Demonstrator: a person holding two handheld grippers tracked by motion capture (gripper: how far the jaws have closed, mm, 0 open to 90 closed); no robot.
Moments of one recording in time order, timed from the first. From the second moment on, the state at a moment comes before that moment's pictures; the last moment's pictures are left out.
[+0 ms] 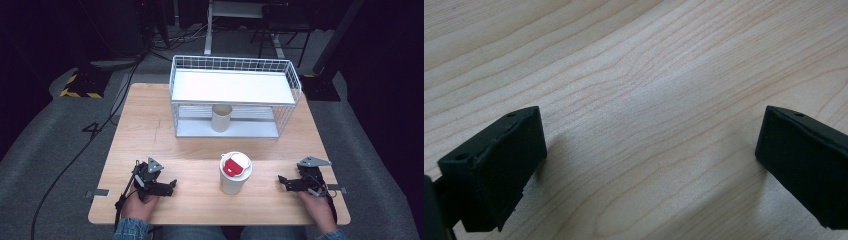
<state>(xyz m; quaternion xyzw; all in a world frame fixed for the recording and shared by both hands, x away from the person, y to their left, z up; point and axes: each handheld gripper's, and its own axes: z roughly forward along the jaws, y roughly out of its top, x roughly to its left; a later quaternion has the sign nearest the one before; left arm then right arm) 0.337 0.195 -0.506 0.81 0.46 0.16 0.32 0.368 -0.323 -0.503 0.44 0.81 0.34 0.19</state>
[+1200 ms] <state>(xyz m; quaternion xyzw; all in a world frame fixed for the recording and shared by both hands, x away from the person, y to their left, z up) 0.338 0.194 -0.506 0.81 0.46 0.16 0.32 0.327 -0.239 -0.449 0.29 0.82 0.48 0.12</state>
